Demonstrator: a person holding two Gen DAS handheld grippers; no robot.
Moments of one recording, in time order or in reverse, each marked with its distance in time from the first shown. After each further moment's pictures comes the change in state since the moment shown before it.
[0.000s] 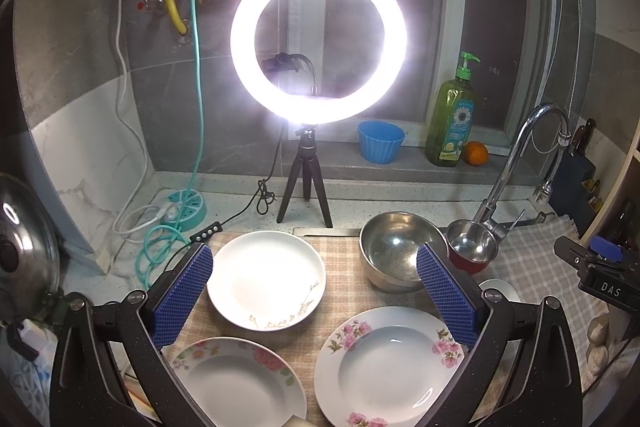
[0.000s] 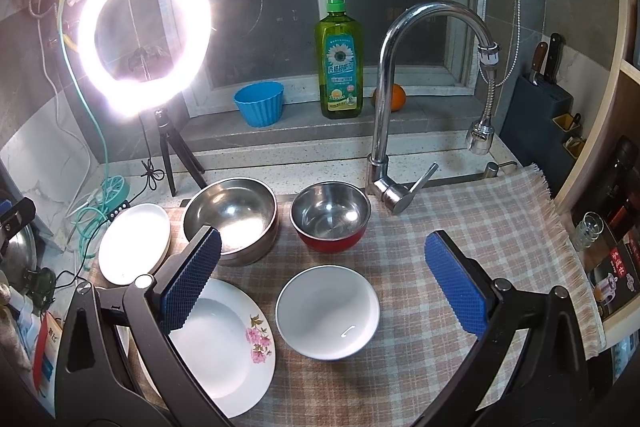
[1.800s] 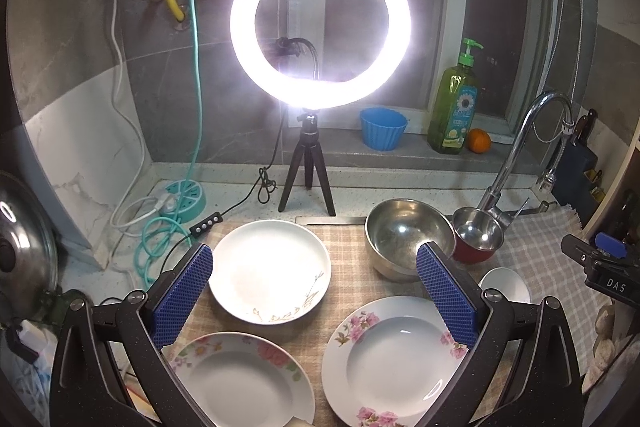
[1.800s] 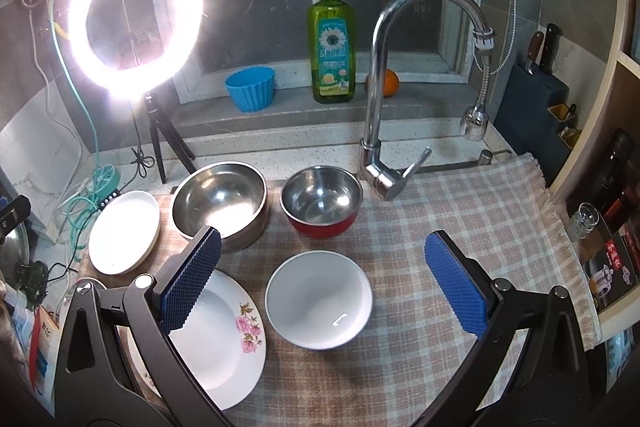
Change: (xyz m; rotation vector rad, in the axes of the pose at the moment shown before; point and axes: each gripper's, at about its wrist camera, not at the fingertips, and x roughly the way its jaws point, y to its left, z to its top) left arm 0.014 0.007 -0.005 0.010 0.045 -0.007; right arm 0.008 -0.003 -0.004 0.007 0.060 -0.033
